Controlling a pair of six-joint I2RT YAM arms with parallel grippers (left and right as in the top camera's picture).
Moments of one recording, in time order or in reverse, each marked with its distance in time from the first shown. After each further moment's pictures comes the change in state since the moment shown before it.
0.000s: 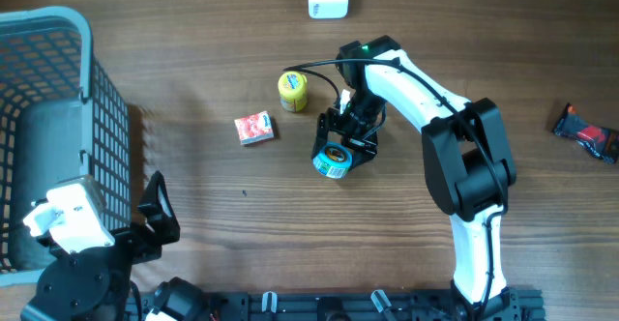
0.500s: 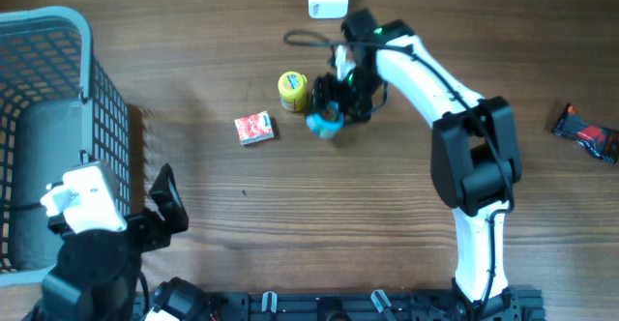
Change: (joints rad) left arm 0.000 0.074 0.000 -0.004 0.001 -0.003; right arm -0.067 0.015 0.135 0.274 0.025 -0.111
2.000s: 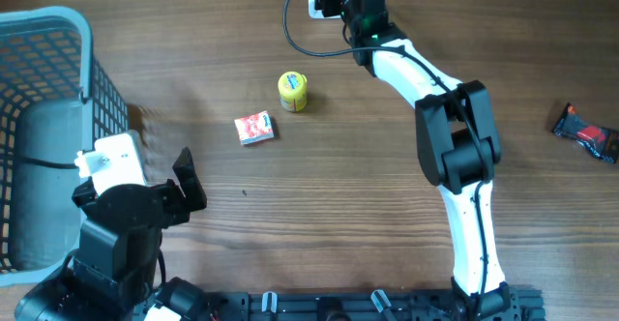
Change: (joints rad) left arm 0.000 0.131 0.000 0.023 0.016 -0.018; right arm -0.022 0.195 0.031 1.387 0.604 -0.223
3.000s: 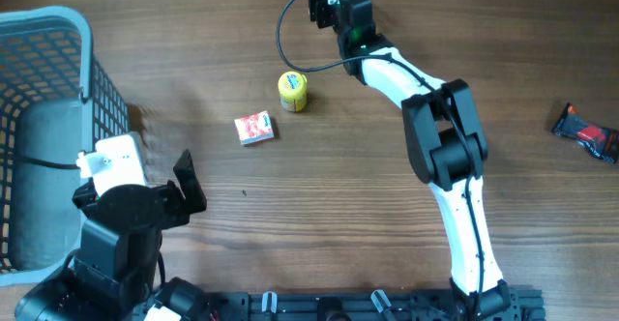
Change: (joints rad) left arm 0.000 0.000 0.000 -0.022 0.003 0.000; right arm 0.029 0.051 0.000 -0.010 0.083 -0.153
